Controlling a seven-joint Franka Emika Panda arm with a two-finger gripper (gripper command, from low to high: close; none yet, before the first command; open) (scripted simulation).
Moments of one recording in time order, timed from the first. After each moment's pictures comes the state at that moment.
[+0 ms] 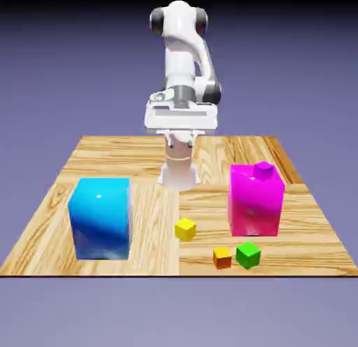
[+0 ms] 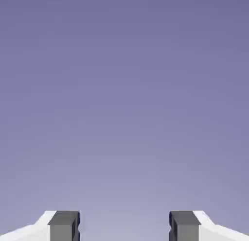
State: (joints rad) arm -0.01 -0.53 0.03 -2.79 0.01 3.02 0.79
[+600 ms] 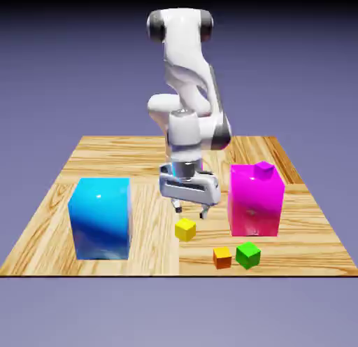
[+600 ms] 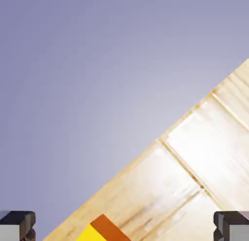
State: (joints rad) arm -0.38 0.13 0.46 -2.48 0.20 2.76 1.55
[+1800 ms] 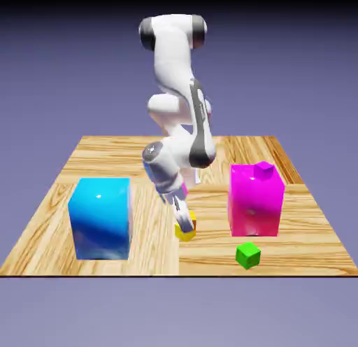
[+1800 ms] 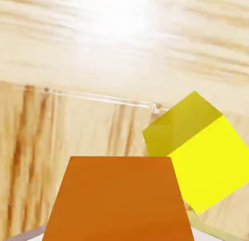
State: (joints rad) arm -0.29 0.07 0.21 -2.62 0.59 2.46 1.64
